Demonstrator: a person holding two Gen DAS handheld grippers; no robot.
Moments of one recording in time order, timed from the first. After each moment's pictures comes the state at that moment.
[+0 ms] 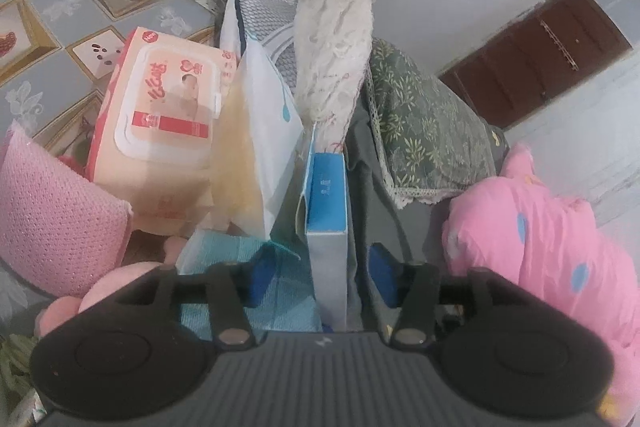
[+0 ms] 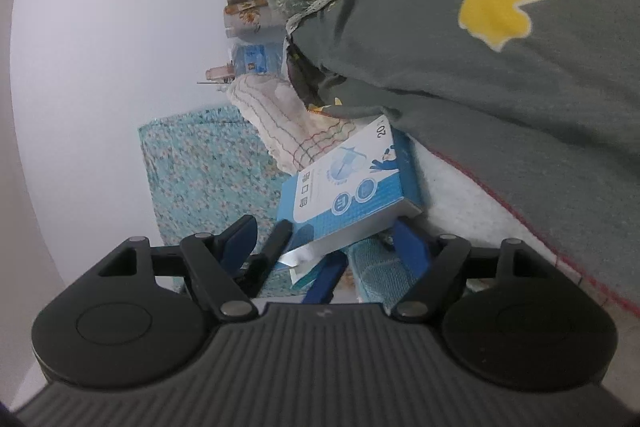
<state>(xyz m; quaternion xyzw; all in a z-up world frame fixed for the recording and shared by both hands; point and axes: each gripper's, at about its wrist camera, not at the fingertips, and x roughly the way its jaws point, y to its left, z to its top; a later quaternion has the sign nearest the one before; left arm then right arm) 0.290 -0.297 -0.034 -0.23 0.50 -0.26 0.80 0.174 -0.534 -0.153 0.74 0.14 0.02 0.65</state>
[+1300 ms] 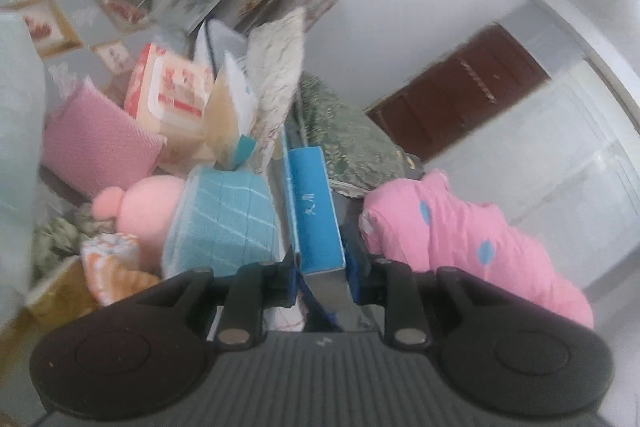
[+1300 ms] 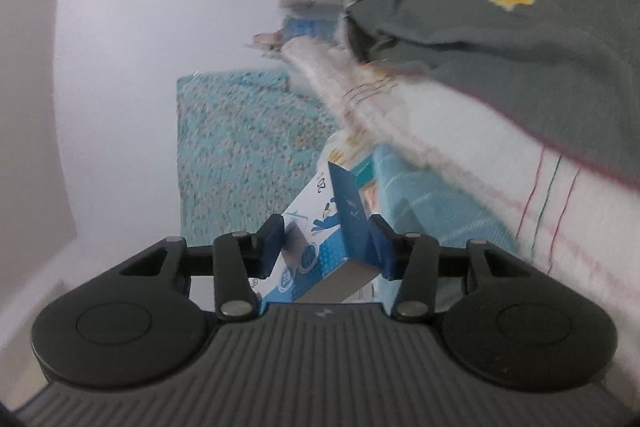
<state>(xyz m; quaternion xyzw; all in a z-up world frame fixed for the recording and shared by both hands) 0.155 -0.202 0.000 -0.29 0.39 -0.34 0.80 0.114 -0.499 -0.122 0.67 0.13 0.09 0.73</state>
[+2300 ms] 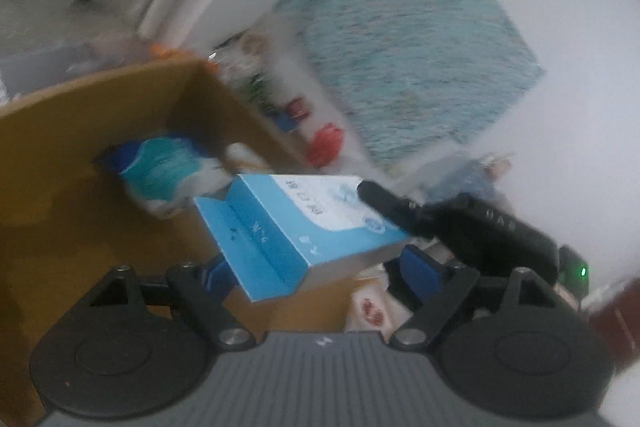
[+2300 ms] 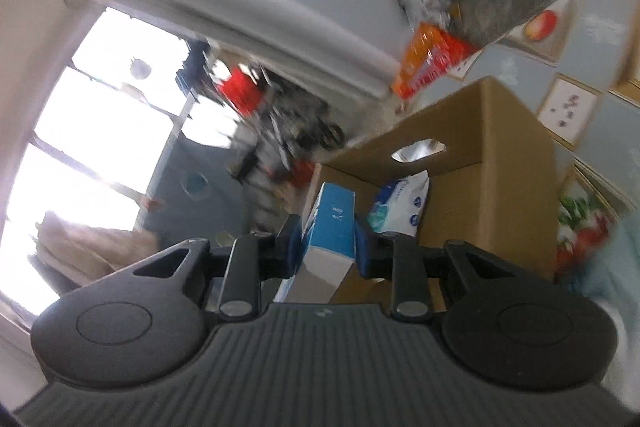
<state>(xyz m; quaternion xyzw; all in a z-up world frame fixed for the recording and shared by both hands) 0.146 0.158 0.024 -0.41 0.25 0.07 0.88 0.359 -0.060 0.007 0.33 0.45 0.39 0.73</state>
